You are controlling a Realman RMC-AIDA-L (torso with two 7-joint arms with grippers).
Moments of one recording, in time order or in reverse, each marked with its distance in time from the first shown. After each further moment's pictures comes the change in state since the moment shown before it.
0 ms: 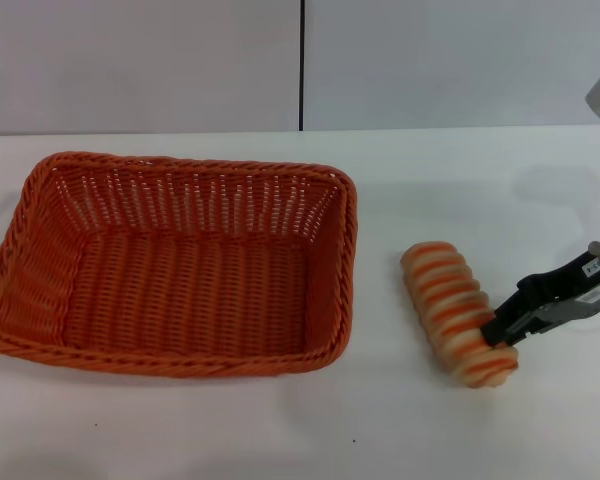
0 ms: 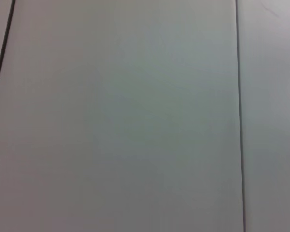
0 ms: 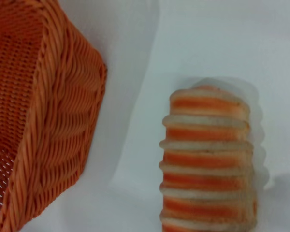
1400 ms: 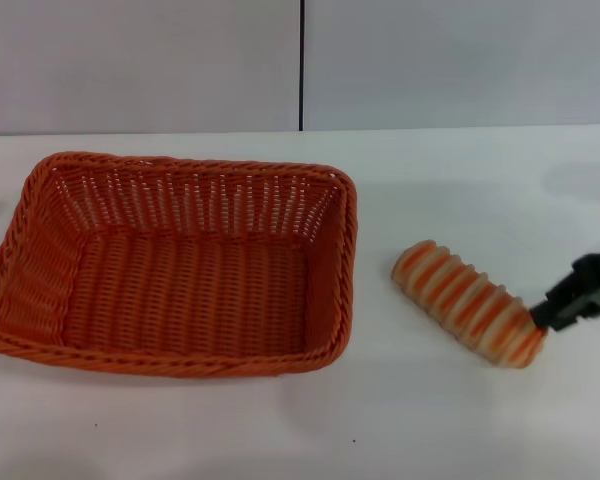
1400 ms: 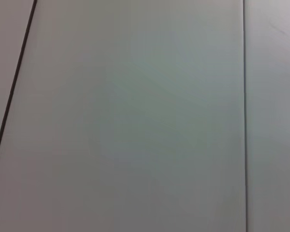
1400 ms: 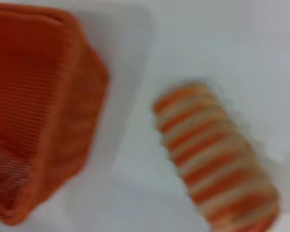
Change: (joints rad) left arm 0.023 -0.001 -0.015 -0.038 -0.022 0.035 0.000; right arm -0.116 0.048 -0.002 -0.447 -0.028 -0.247 0.154
